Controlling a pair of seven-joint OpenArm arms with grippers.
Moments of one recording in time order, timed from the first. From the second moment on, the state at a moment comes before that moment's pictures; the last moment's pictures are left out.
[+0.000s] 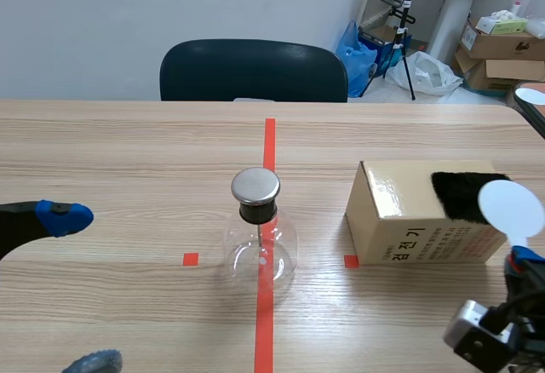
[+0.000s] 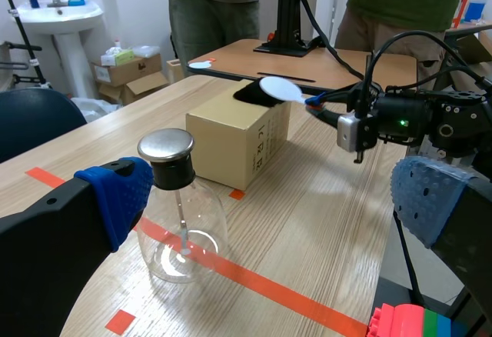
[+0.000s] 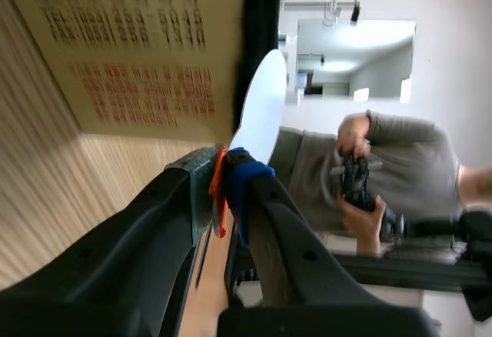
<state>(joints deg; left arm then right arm) 45.9 -46.9 4.4 103.2 -3.1 -33.4 -54.3 -29.0 10.8 12.7 70.9 -70.1 -38.5 21.1</state>
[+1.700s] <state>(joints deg) 45.9 -46.9 4.4 103.2 -3.1 -33.4 -54.3 -31.8 16.9 -2.2 89.3 -80.7 -38.5 3.1</state>
